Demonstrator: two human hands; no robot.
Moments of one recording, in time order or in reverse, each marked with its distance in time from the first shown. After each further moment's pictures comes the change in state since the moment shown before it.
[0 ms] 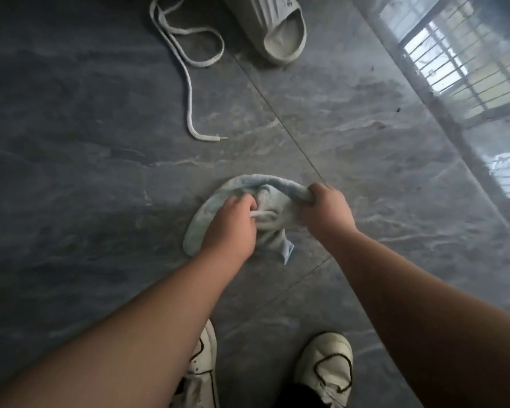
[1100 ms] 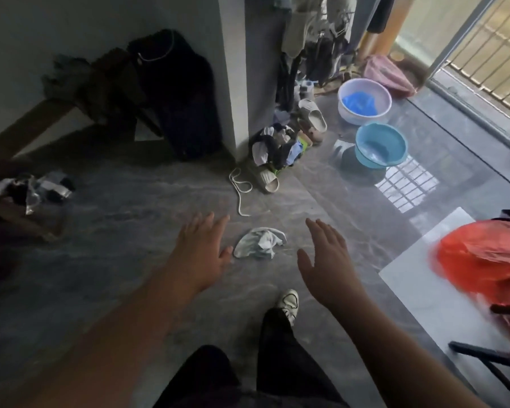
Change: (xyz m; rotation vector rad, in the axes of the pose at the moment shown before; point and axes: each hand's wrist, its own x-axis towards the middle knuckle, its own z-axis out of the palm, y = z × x) left_hand -0.585 0.237 -0.525 0.390 0.153 0.225; right_hand -0.721 -0.210 -0.441 0.012 0.267 -0.351
